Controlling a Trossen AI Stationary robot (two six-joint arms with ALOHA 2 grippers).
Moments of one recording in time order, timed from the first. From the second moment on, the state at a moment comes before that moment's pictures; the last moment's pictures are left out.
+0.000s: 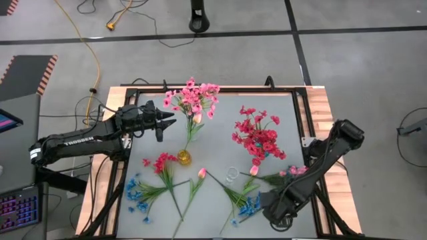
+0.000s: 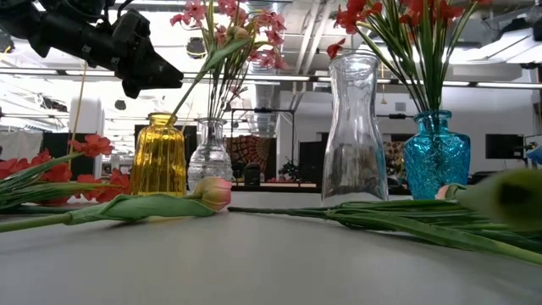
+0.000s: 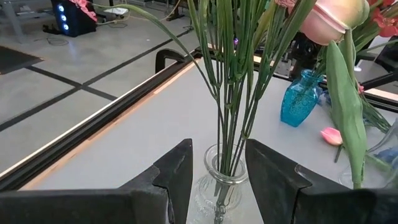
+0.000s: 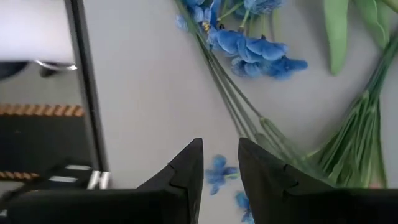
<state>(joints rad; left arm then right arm) 0.41 0.63 0.39 0.00 0.05 -0.14 0.79 1.68 1.27 -1.00 -0.05 0.76</state>
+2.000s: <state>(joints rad) 0.41 0.63 0.39 -0.05 0.05 -0.16 0.70 1.89 1.27 -1.03 -0.13 0.59</state>
